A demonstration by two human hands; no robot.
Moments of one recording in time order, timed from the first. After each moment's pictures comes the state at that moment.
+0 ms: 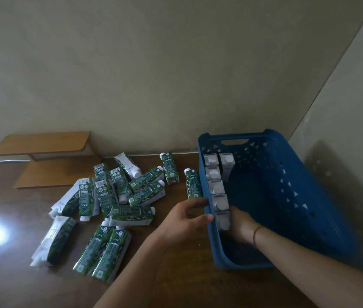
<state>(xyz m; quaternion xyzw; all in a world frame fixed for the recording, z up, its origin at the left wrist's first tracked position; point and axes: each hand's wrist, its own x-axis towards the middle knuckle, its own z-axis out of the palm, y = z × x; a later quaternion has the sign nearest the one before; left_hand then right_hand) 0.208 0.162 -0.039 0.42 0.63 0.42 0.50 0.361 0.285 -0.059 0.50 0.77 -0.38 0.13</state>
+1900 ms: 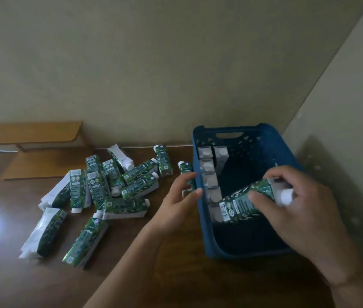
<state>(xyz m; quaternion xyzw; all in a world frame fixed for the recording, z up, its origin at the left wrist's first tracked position) 0.215 0.159 -0.020 0.41 0.60 0.51 0.45 0.428 0.228 0.106 0.43 0.83 -0.23 -0.28</state>
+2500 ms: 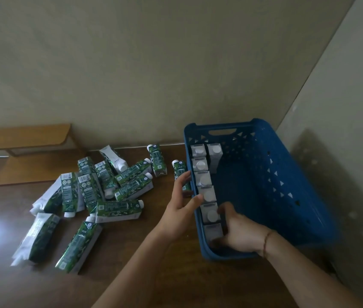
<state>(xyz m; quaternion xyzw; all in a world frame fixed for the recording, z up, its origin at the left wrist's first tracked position) 0.239 0.178 -0.041 0.38 0.59 0.55 0.46 0.400 0.257 0.001 0.43 0.77 -0.44 0.16</state>
